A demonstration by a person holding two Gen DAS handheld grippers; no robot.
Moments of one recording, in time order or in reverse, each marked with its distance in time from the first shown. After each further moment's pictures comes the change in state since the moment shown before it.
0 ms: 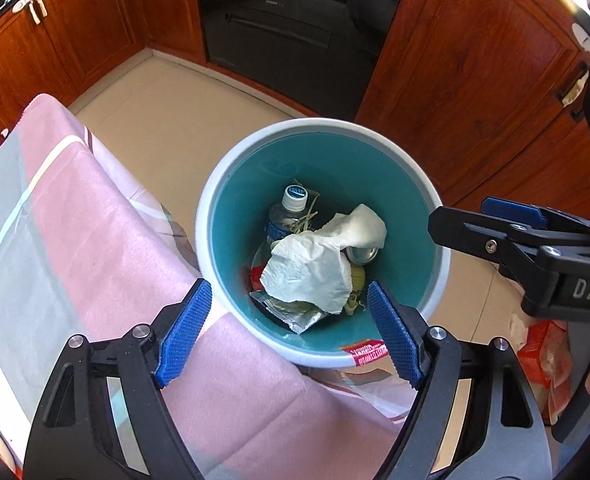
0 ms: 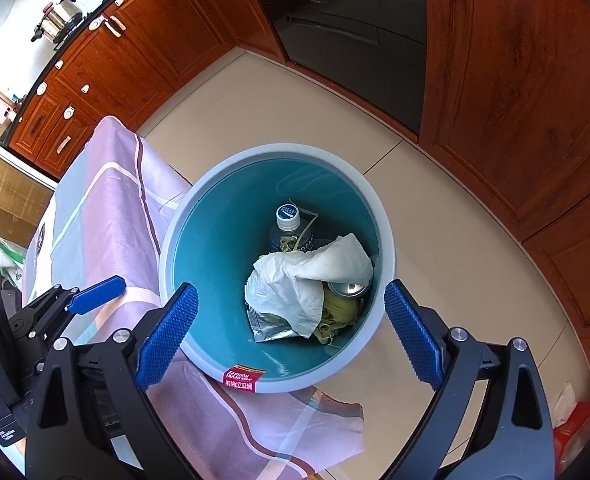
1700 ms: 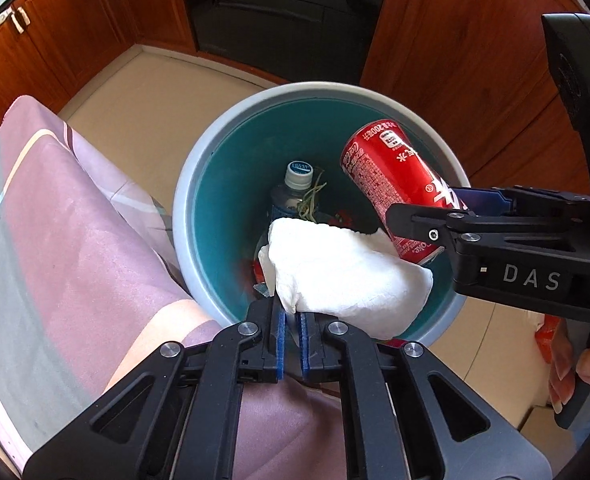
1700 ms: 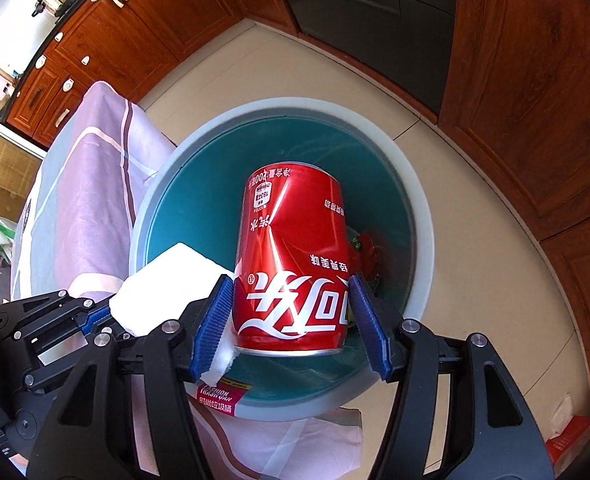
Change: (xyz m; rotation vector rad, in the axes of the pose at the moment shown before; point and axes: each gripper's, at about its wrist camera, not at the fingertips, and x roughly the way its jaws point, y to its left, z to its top) left arm 0.049 0.002 -0.007 0.066 0.054 0.028; right arm 0.064 0.000 -0.001 -0.049 0.087 0.013
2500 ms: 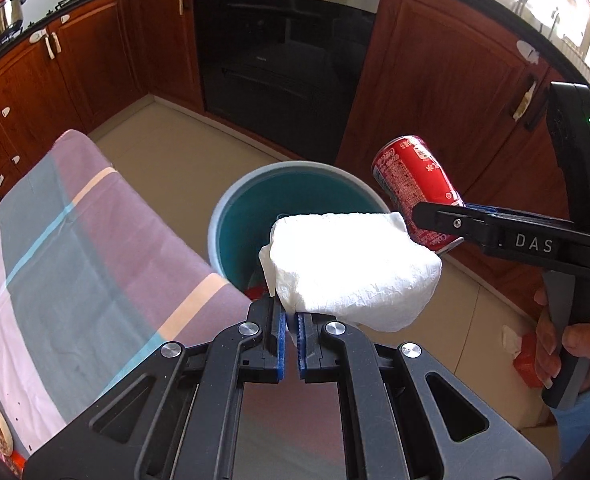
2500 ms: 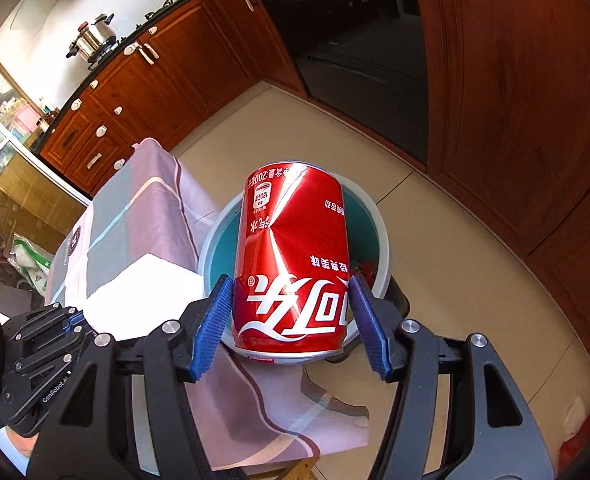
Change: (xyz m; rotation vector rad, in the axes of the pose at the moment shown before) left arm -0.112 -0.009 -0.034 -0.028 -0.226 -0.038; right arm -0.116 -0.001 -0.038 0.013 -0.214 0.053
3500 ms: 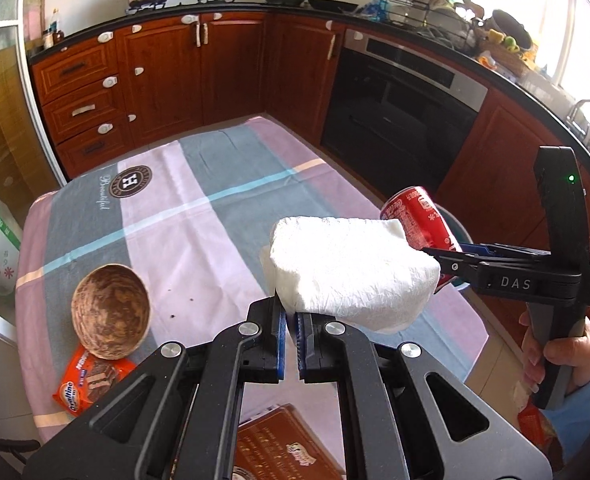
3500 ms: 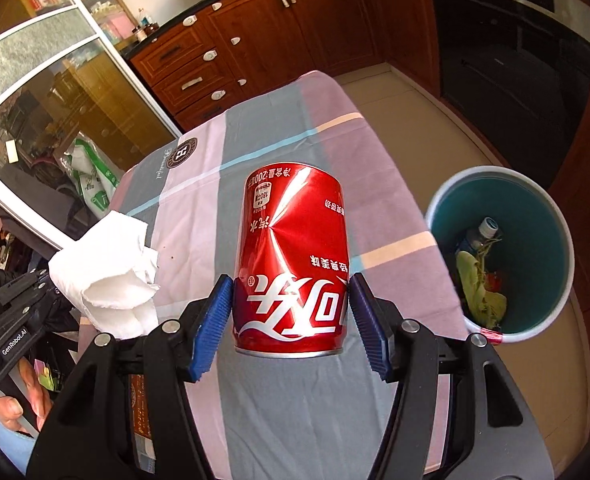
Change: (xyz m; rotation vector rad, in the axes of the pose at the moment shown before) left arm -0.178 0.165 -0.130 -0.280 -0.192 0.158; right arm 0.017 0.224 -0.065 -0.306 0.076 0.174
